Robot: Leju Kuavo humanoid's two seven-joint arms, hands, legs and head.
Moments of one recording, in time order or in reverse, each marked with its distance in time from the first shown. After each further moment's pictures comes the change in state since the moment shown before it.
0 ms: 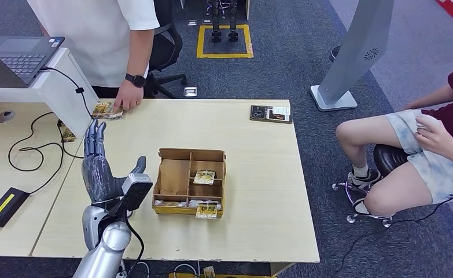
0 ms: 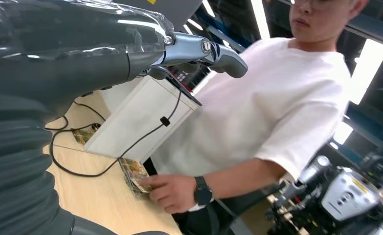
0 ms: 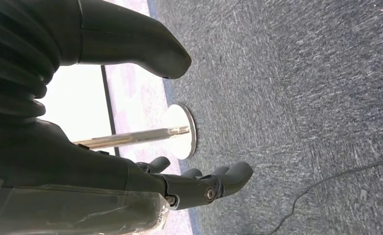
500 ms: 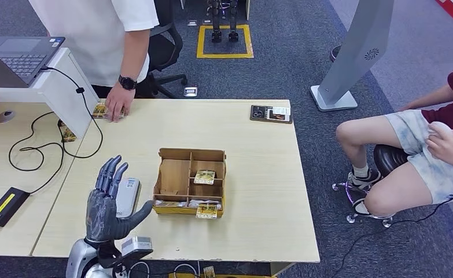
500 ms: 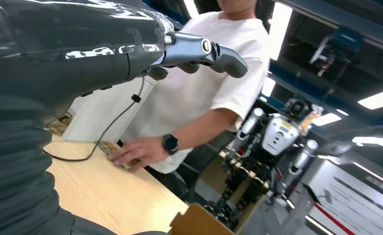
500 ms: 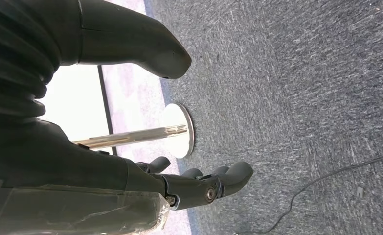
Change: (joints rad) left arm 0.210 0.216 -0.159 -0.156 0.076 -0.056 -0.173; right arm 0.006 -0.012 0.003 0.000 -0.006 -0.013 -0.021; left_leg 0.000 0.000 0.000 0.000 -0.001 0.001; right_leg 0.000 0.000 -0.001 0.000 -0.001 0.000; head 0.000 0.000
